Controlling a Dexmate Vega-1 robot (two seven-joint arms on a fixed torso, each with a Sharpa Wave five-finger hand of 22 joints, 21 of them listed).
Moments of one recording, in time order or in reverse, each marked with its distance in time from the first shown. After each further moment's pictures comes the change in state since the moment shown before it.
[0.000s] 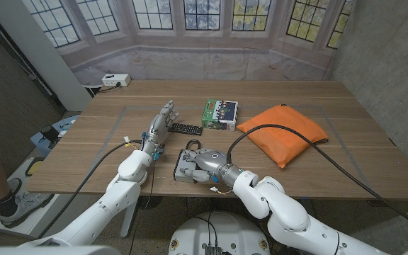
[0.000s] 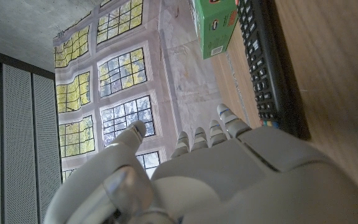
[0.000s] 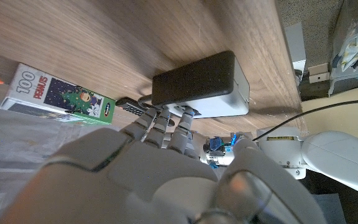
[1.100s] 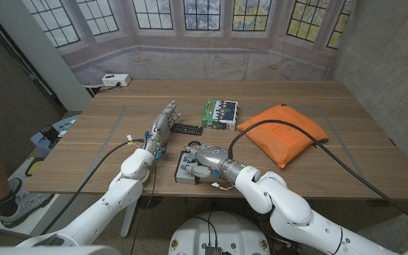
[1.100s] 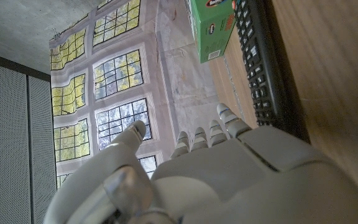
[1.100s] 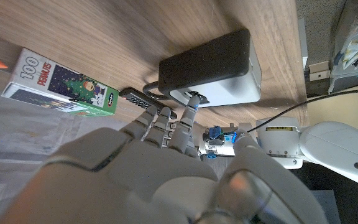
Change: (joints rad) left arm -0.030 -0.015 0.016 0.030 0.005 0.017 -0.005; left_hand 0.000 0.000 0.000 0.000 0.000 0.000 0.000 0.000 0.000 0.000 0.000 0.000 0.000 0.000 0.000 0.000 0.000 0.000 0.000 0.000 0.000; right arm -0.002 -0.001 0.051 -0.020 0.012 0.035 -0.012; right_hand 0.010 -0.006 0.015 -0.015 0.000 0.020 -0.020 0.004 0.000 0.066 -0.034 0.008 0.006 0.020 0.001 0.001 0.003 0.020 0.002 0.000 0.000
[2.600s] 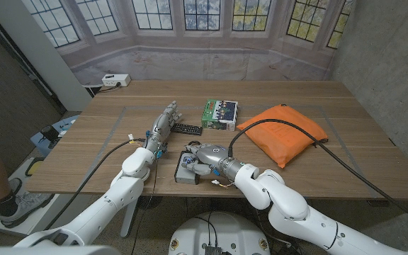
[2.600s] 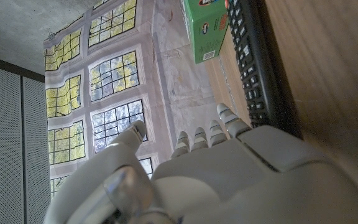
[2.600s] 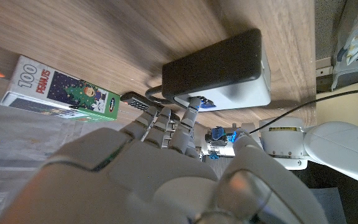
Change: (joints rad) left arm -0.030 -0.015 0.007 0.049 -0.001 0.003 -0.017; left_hand 0.000 0.000 0.000 0.000 0.000 0.000 0.000 0.000 0.000 0.000 0.000 0.000 0.000 0.000 0.000 0.000 0.000 0.000 0.000 0.000 0.000; right arm 0.030 0.010 -0.014 0.054 0.035 -0.005 -0.018; right_hand 0.010 0.000 0.008 -0.008 -0.005 0.008 -0.009 0.000 0.000 0.010 0.011 0.001 0.002 0.011 0.000 0.000 0.000 0.005 -0.005 0.000 0.000
